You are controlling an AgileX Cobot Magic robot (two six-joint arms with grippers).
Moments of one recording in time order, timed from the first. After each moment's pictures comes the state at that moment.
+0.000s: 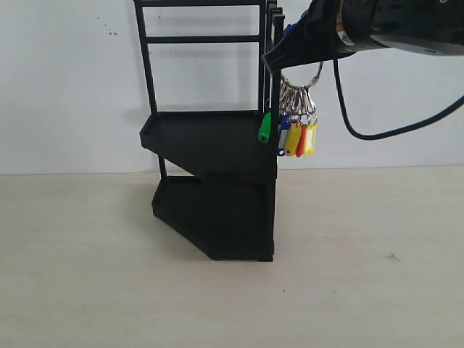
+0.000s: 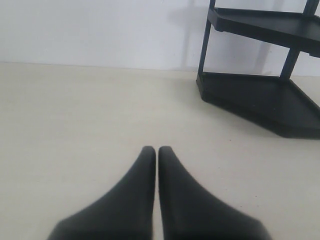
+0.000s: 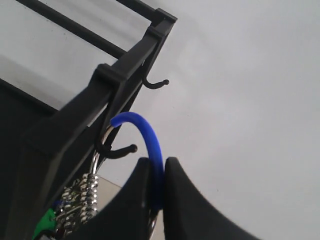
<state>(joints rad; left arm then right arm) -0.02 0.00 0.00 -0.15 0.29 0.07 0.45 1.60 -1.42 -1.20 0.46 0.85</state>
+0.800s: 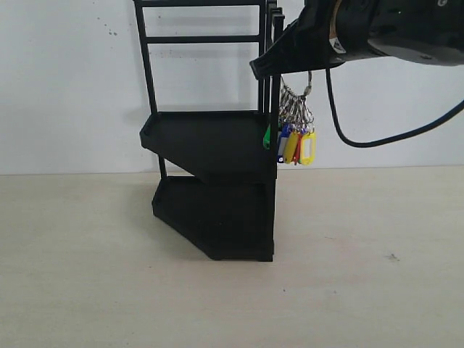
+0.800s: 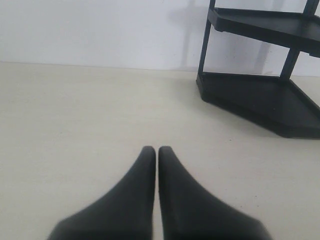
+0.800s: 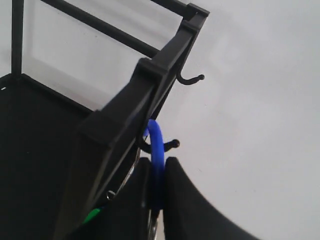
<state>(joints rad) -0.02 0.00 0.00 -0.15 0.29 0.07 0.45 1.61 -1.41 -1.10 0.38 0.82</state>
